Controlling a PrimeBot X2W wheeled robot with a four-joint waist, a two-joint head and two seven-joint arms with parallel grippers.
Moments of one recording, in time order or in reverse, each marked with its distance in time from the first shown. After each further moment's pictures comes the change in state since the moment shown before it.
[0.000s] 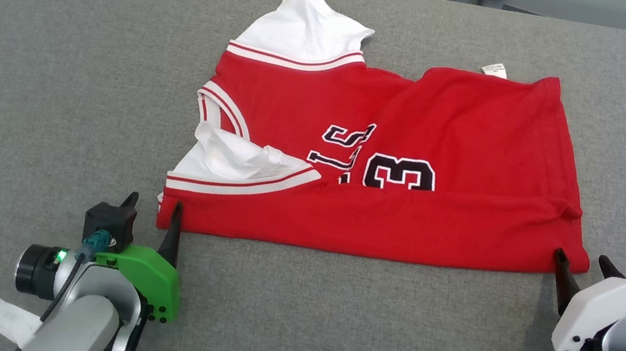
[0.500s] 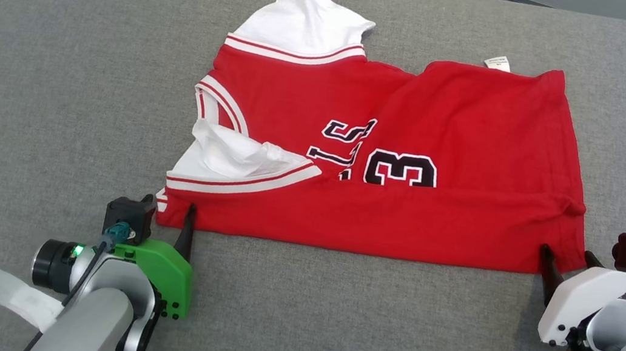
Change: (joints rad) left arm -0.044 -0.038 -0.038 0.084 0.005 -0.025 0.033; right arm -0.068 0.024 0.000 0.127 -0.036 0.000 -0.016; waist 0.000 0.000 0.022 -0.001
